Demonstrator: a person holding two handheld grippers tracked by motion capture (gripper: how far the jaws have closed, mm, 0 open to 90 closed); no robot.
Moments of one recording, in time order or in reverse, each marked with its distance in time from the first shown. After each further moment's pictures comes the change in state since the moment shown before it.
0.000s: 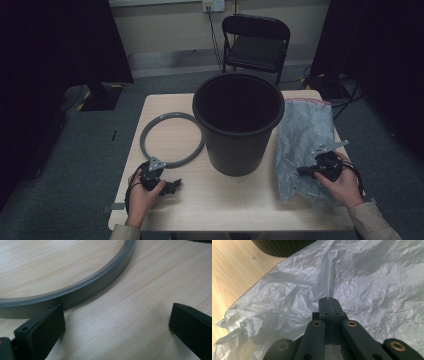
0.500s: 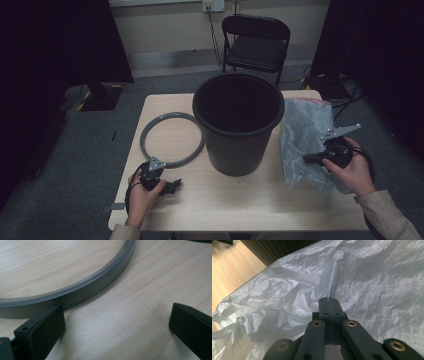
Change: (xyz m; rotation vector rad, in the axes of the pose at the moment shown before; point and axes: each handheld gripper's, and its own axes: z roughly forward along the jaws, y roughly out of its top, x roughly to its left) left arm 0.000 0.000 0.000 0.000 0.001 0.001; right arm -0.006 0.035 -0.040 -0.027 0.010 -0.012
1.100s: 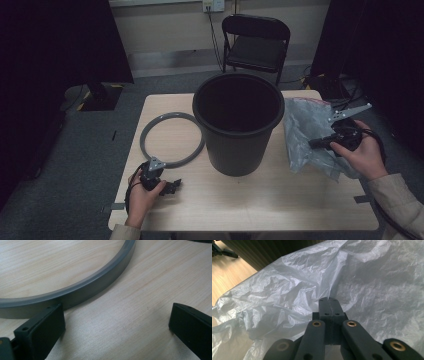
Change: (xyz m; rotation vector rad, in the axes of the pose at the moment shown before) left arm 0.000 0.000 0.000 0.000 -0.002 -0.001; right arm -0.010 0.040 -0.034 -0.002 -0.010 -0.007
